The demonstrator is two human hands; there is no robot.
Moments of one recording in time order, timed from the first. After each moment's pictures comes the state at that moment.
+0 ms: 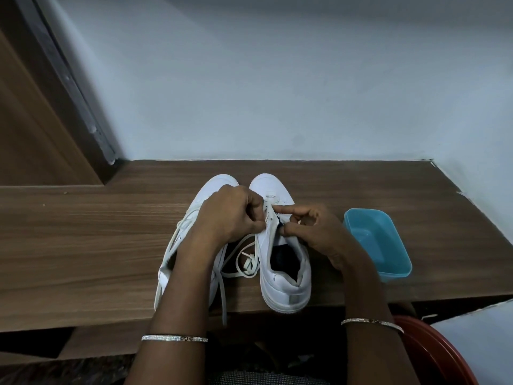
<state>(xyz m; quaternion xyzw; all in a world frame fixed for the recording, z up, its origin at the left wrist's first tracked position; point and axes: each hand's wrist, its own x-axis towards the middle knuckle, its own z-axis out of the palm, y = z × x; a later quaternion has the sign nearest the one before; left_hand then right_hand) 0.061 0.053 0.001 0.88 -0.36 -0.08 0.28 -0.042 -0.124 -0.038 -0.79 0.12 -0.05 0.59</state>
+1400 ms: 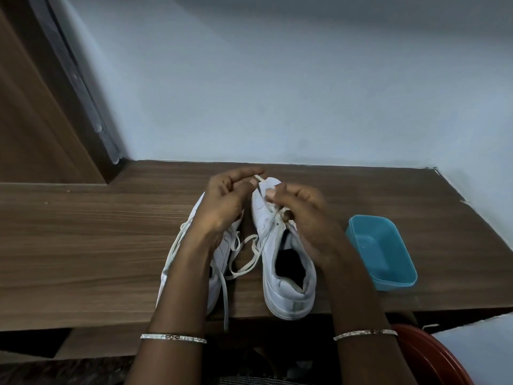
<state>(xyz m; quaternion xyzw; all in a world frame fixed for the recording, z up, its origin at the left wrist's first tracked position) 0.059 0.052 0.013 0.63 -0.17 -0.19 0.73 -0.021 -0.074 0.009 -0.68 0.12 -0.14 0.71</state>
